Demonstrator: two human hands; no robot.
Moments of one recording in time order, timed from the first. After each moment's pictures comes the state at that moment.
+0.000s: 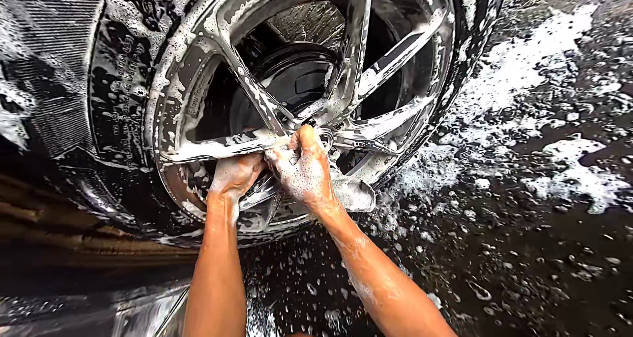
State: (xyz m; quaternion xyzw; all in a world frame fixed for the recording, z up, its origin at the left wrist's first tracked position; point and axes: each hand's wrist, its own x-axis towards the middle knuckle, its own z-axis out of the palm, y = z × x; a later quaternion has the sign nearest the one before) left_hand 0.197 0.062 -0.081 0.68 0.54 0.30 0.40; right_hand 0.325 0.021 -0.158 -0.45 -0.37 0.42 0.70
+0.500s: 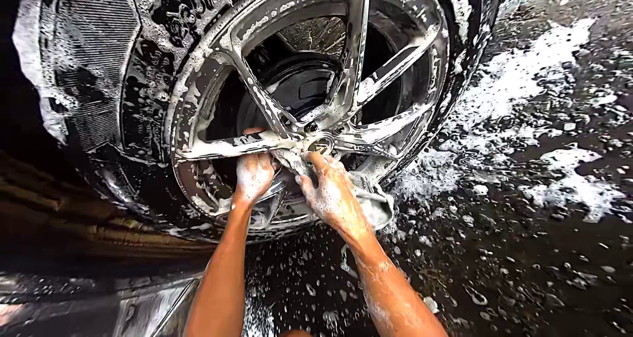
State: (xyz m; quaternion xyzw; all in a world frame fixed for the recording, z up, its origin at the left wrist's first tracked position) left_hand 0.214 0.041 -0.090 0.78 0.61 0.15 0.04; right_hand 0.351 -0.011 -0.179 -0.49 -0.50 0.47 0.54
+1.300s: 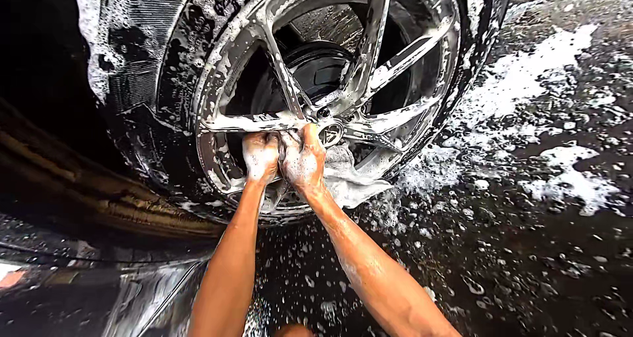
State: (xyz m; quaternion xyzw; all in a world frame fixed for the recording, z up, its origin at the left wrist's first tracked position) left_hand 0.213 0.054 -0.109 0.72 0.58 0.38 0.08; right_hand 0.283 0.009 -0.157 -0.47 -0.34 0.36 0.73
